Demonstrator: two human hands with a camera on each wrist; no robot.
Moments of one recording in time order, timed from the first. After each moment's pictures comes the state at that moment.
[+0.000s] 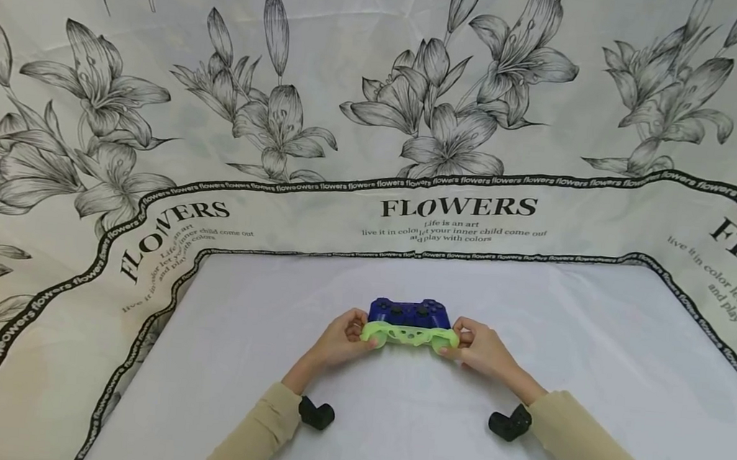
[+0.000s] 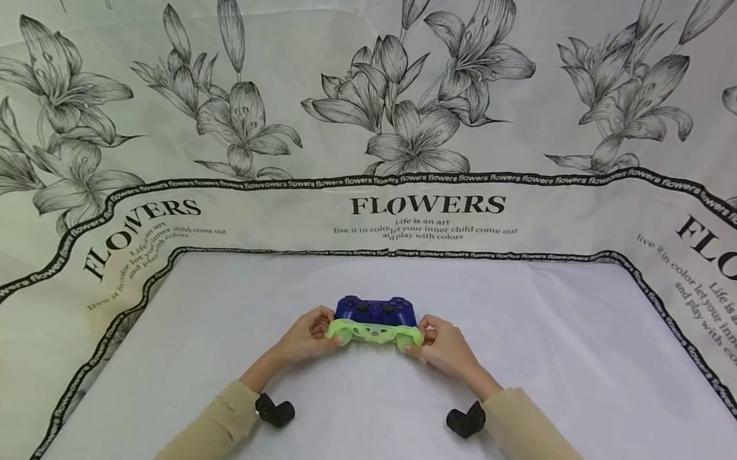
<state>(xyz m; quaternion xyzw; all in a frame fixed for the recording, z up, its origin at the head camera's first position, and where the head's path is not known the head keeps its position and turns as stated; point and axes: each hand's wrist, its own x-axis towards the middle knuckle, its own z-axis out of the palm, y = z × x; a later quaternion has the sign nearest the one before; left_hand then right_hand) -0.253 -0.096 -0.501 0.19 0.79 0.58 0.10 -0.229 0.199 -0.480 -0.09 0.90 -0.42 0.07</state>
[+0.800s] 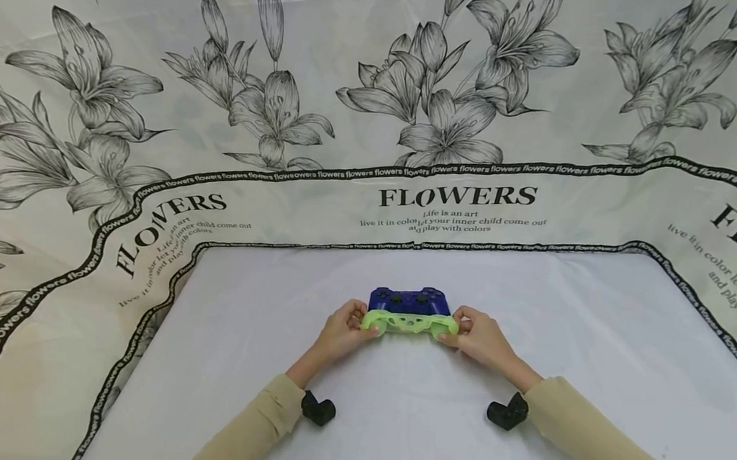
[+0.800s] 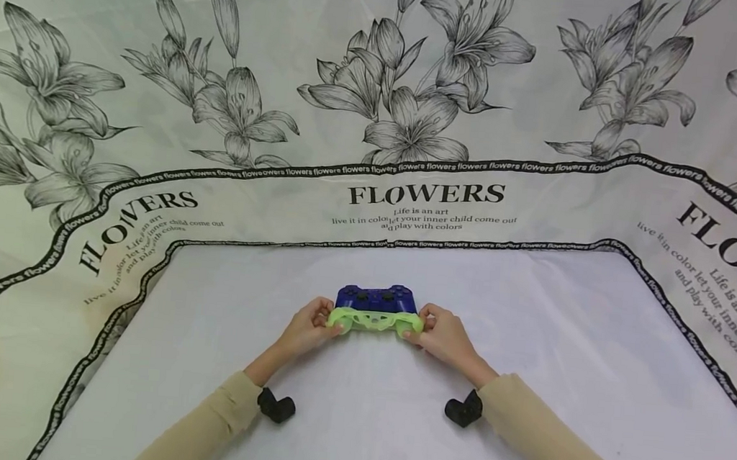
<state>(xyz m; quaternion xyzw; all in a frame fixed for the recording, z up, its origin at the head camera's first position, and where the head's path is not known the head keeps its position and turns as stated) -0.242 -0.082 -0.494 0.11 0.82 0.56 0.05 -0.229 0.194 -0.480 -0.06 0.91 -0.40 0.05</state>
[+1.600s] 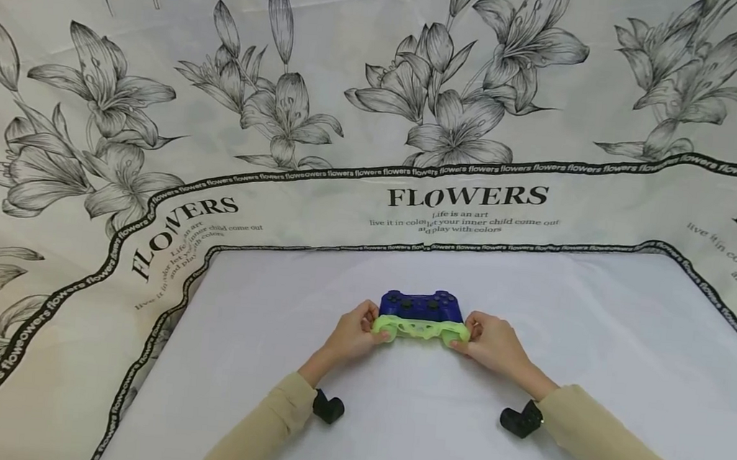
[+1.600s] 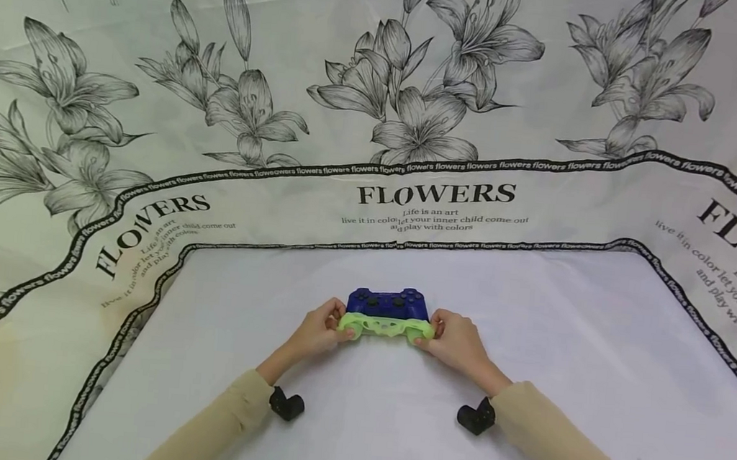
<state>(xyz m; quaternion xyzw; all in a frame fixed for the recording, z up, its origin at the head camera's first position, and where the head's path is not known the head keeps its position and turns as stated) -0.247 -0.081 -0.492 0.14 0.87 0.47 0.06 -0.222 0.194 -0.479 -0.11 0.94 -0.33 -0.03</state>
